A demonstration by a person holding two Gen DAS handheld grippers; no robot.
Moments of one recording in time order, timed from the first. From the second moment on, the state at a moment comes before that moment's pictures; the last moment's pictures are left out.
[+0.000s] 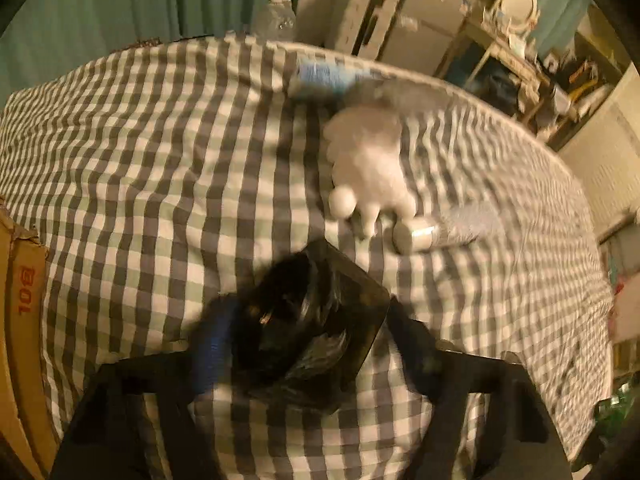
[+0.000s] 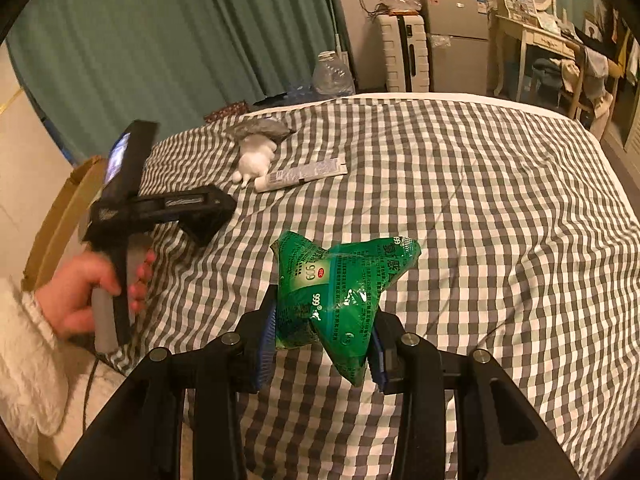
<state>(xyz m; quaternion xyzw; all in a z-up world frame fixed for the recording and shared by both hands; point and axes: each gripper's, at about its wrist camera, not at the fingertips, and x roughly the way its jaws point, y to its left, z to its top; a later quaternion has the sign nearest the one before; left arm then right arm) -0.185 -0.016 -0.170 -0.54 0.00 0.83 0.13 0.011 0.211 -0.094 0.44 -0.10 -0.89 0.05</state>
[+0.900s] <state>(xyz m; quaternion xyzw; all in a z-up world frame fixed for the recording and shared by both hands) -0.023 -0.252 0.053 -0.39 -0.06 0.92 0.02 0.012 -0.037 0.041 0.38 -0.07 -0.89 0.23</state>
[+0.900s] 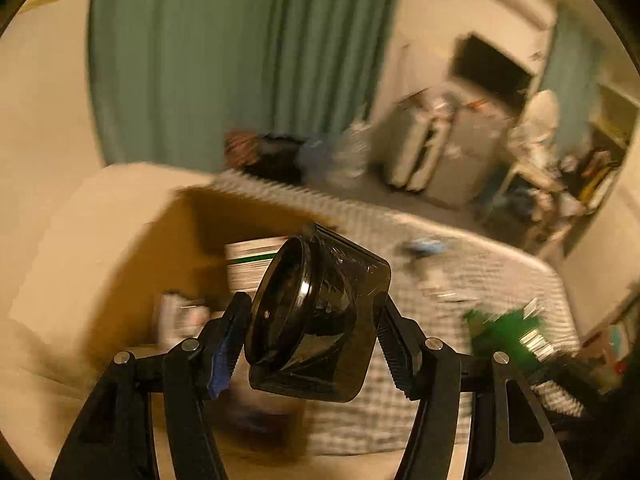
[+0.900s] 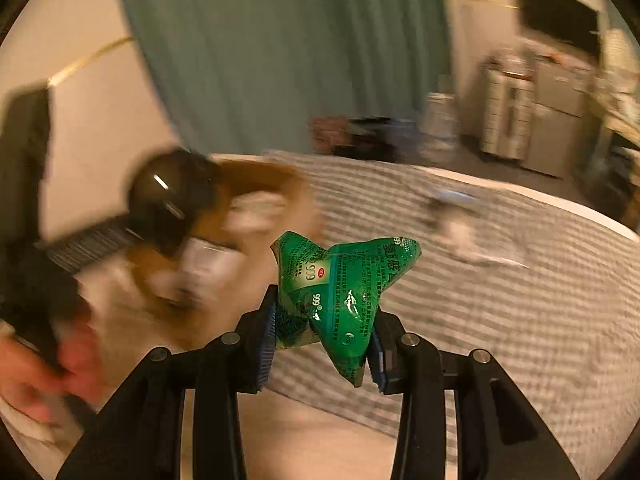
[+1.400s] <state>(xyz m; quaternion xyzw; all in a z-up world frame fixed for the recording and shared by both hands) -0.026 -0.349 0.028 -0.44 -0.10 0.89 -0.01 -0.061 -0.077 0.033 0.44 -0.26 -0.83 0.24</state>
